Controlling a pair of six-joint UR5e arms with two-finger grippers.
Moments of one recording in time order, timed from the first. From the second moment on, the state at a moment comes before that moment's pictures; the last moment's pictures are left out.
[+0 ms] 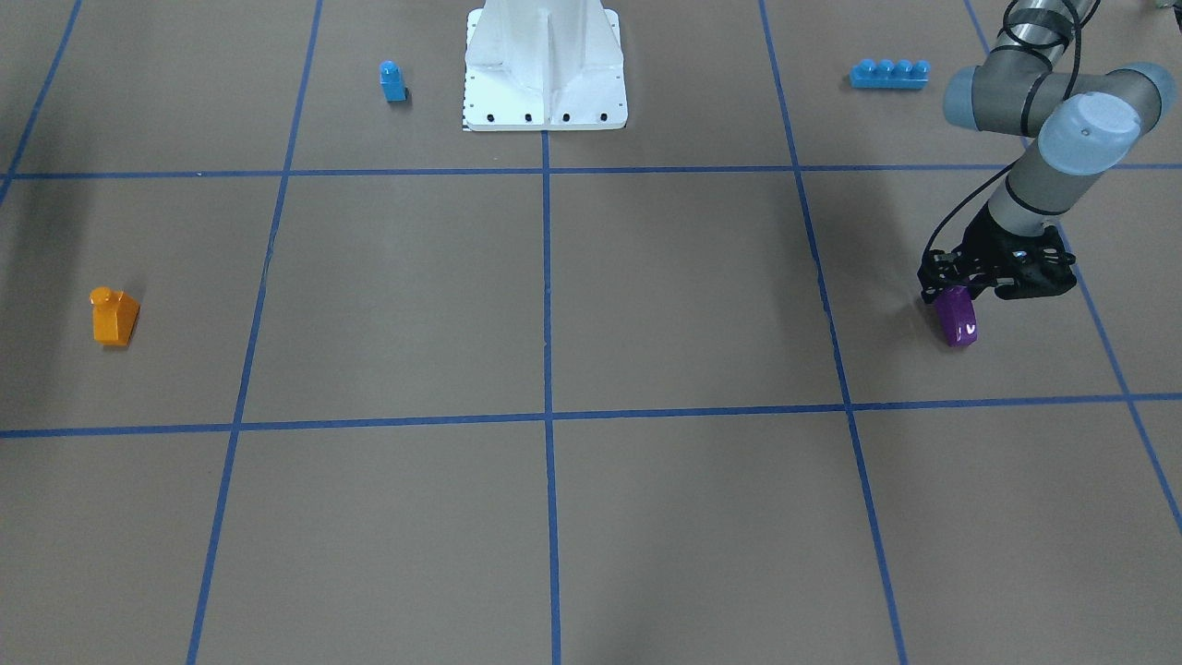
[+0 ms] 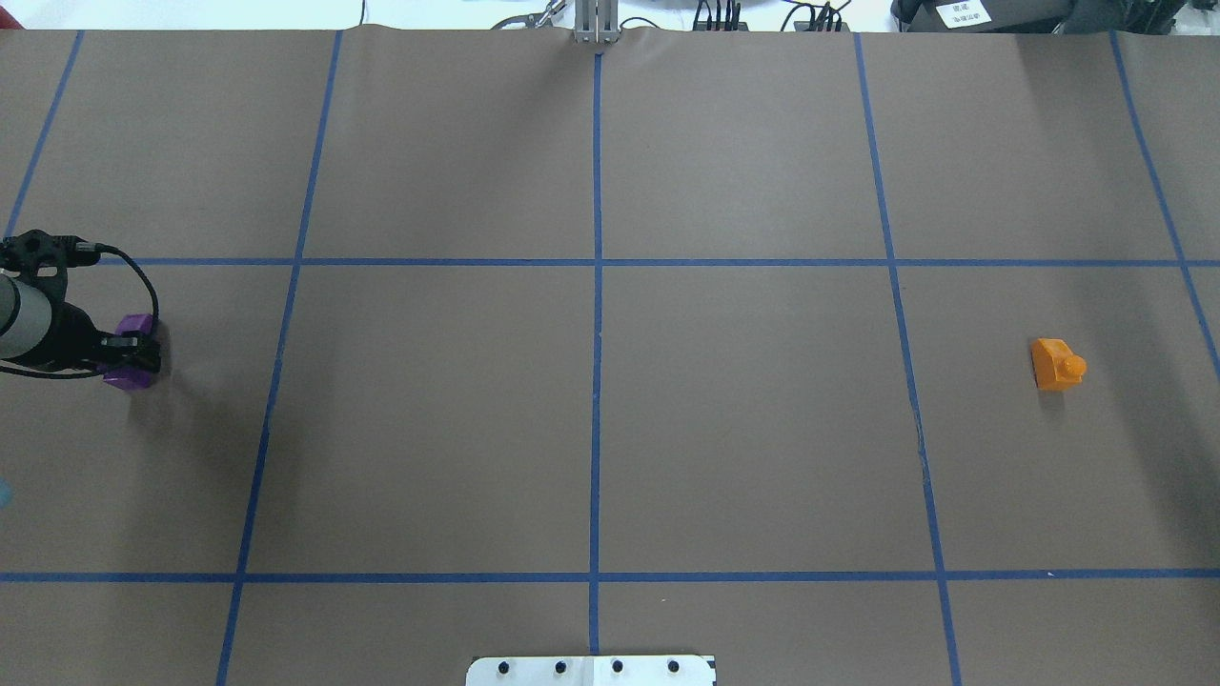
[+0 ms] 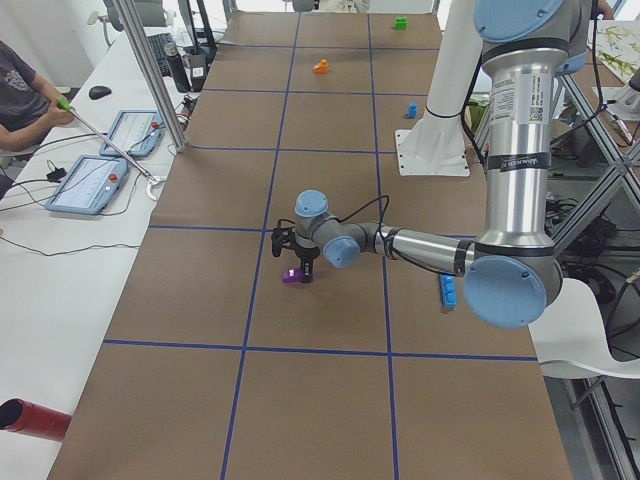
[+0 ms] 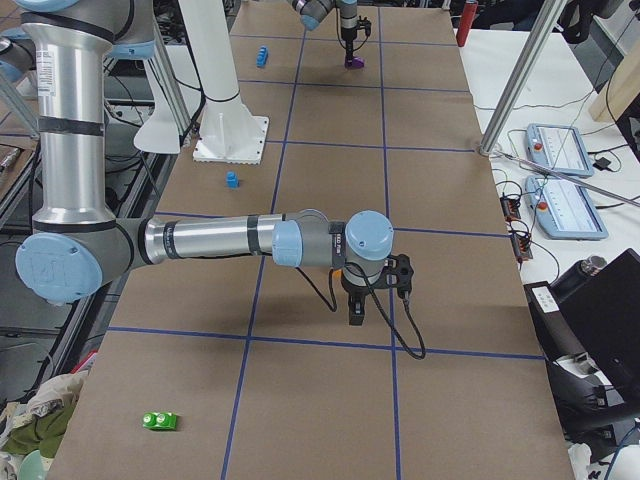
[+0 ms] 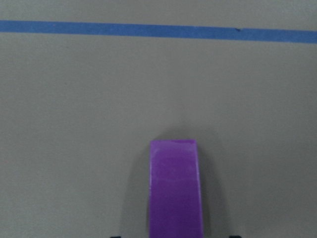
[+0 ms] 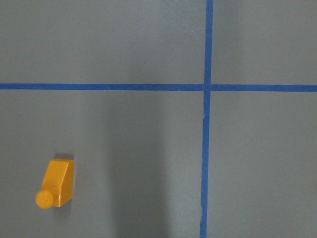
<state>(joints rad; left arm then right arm) -0.86 -1.53 -1.67 -2.14 -2.04 -0.95 1.55 -1.62 1.73 -1.66 2.43 0.03</state>
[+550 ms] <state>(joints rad) -0.86 -1.53 -1.72 -2.14 -2.04 -0.94 1.55 -1.62 1.73 -1.66 2.43 0.03</state>
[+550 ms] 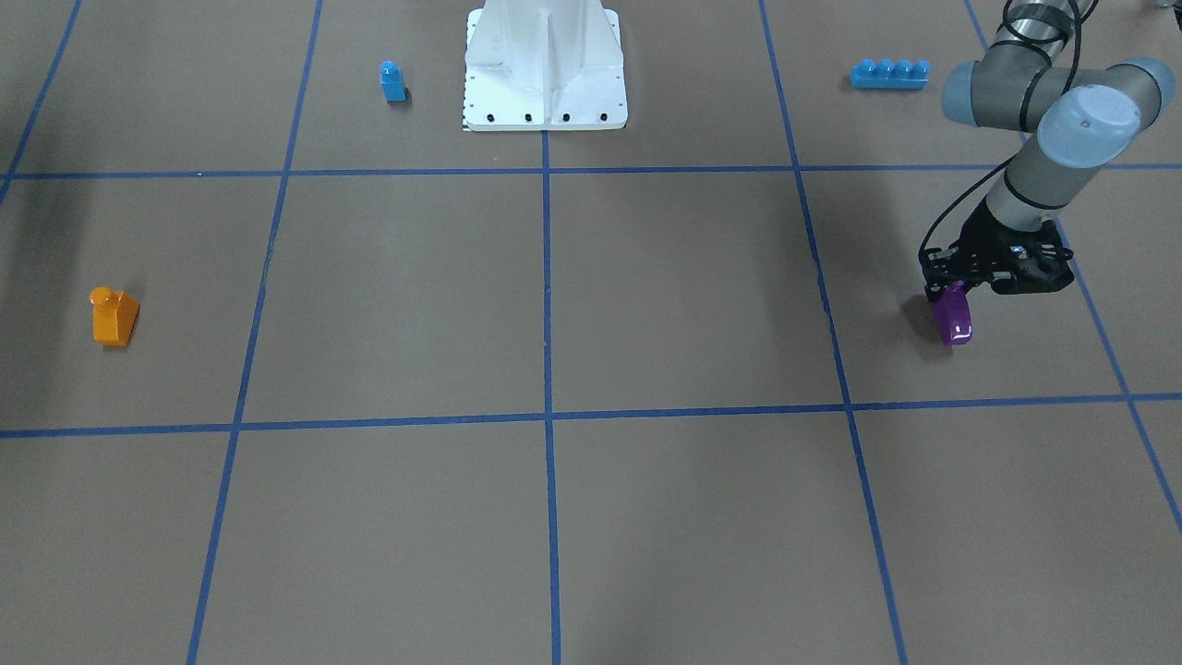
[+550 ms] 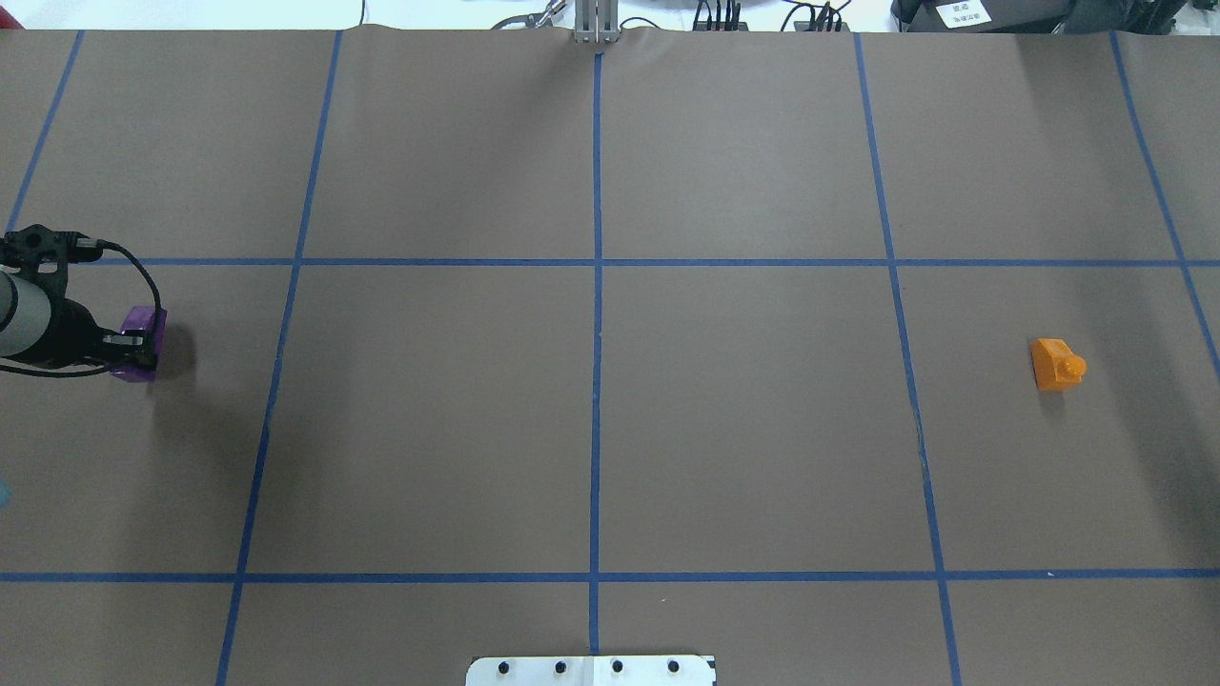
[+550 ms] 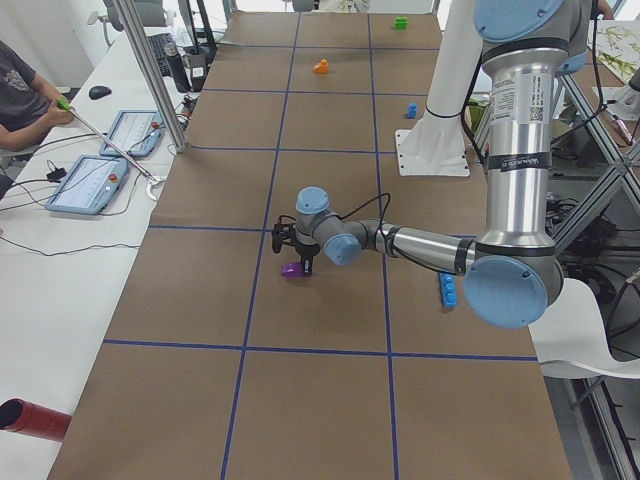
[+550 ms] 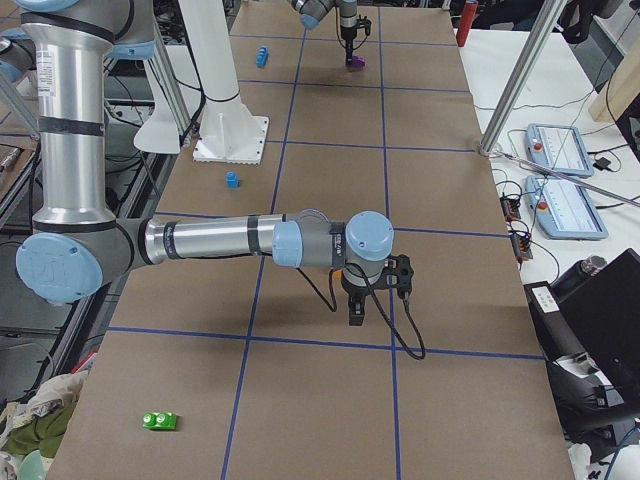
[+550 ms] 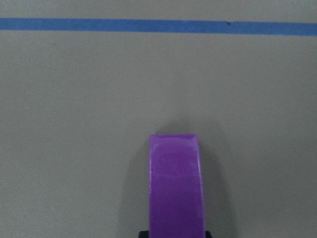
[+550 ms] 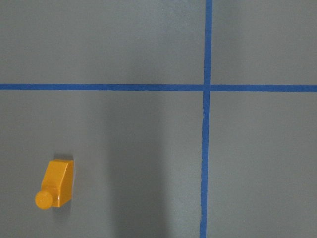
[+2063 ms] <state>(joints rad) -0.67 -2.24 -1.65 -1.71 -1.95 -0.48 1.55 -1.59 1.73 -1.66 2.43 0.03</state>
